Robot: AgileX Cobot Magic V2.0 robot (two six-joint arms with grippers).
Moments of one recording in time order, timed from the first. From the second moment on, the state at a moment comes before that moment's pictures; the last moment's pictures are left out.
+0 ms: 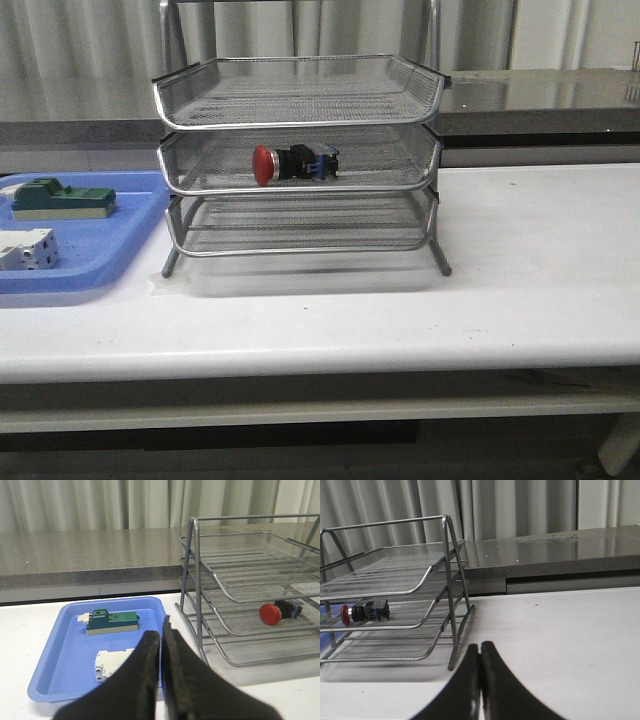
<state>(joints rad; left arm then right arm) -0.11 0.23 -0.26 -0.16 0.17 0.15 0.16 -0.01 0.03 -0.07 -0.01 0.18</state>
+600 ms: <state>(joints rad) -0.11 0.21 -0.19 0.13 0.04 -0.19 0.16 -0.01 0.03 -0.07 -0.01 0.18</state>
